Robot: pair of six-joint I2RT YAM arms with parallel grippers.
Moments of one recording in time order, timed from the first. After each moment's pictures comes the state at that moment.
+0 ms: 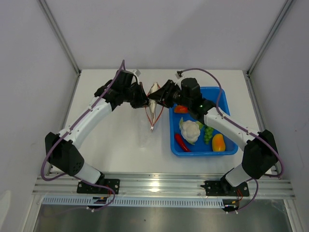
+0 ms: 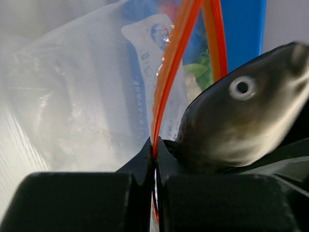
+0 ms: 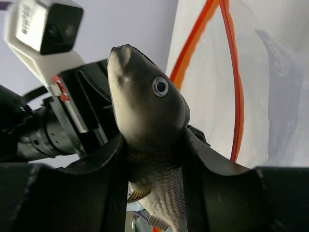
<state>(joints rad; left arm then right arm) -0.47 1.51 1.43 -0.68 0.31 -0.68 0.64 1.53 1.23 0.06 -0.32 1.09</state>
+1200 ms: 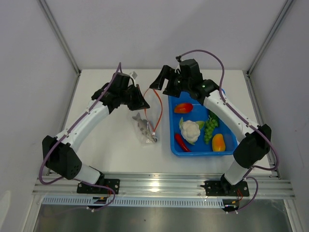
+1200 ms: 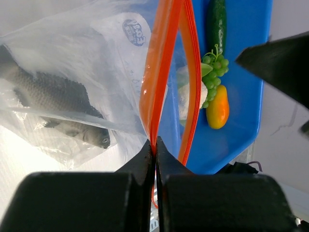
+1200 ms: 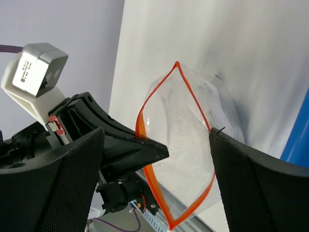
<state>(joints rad) -0.45 1.46 1.36 -0.64 0.32 -0.68 0.60 1.67 1.65 -0.45 -0.27 0.80</state>
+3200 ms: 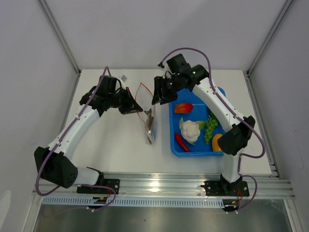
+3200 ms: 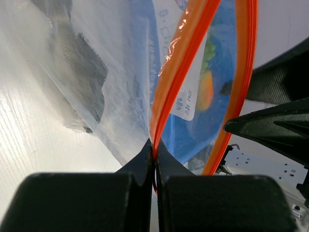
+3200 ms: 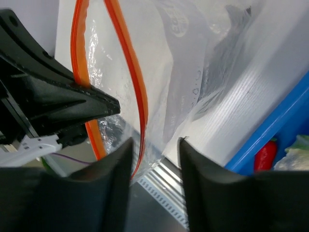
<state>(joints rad) -0.33 1.35 1.28 -0.72 0.48 -0.70 0.64 1.93 2.13 -1.11 -0.41 0.44</state>
